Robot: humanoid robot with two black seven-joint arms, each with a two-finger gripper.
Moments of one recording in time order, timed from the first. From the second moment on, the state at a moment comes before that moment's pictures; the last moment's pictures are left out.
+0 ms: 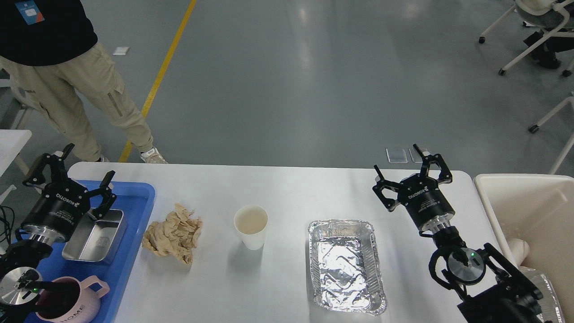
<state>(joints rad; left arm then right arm) -0.13 0.46 -1.20 -1.10 0.17 -0.38 -0.28 0.28 -0.13 1.24 0.98 0.03 0.51 0.09</state>
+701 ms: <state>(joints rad) -0.13 0.40 -1.21 -1.10 0.16 -0.39 -0.28 0.23 -0.61 1.22 1.18 -0.20 0.51 0.15</state>
